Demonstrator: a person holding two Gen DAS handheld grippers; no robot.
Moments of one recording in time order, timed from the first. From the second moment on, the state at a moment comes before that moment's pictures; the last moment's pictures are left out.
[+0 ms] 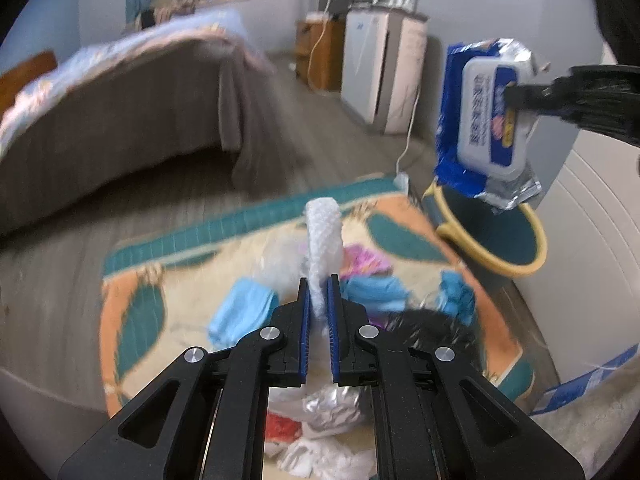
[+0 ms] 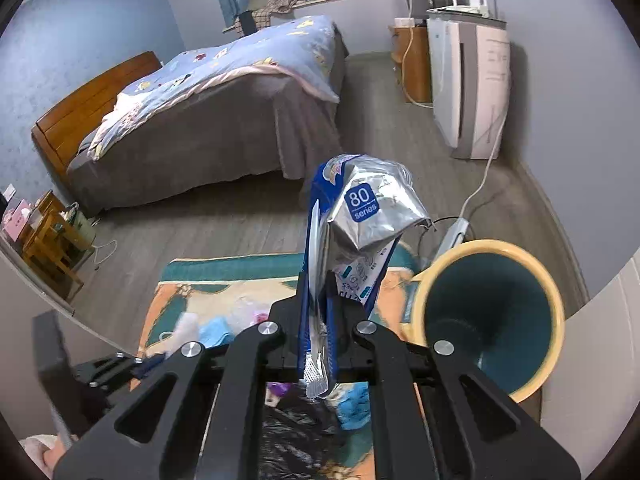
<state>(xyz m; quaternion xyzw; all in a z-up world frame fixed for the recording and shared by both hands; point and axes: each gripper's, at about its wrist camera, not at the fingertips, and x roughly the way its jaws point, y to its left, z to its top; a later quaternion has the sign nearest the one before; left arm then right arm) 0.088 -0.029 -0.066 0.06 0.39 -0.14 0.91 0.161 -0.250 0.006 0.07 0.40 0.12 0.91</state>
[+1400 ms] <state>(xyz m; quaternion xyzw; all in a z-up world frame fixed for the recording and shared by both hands) 0.180 -0.256 -0.064 0.09 0.39 -0.28 0.87 0.207 -0.458 -0.095 0.11 0.49 -0.08 0.86</state>
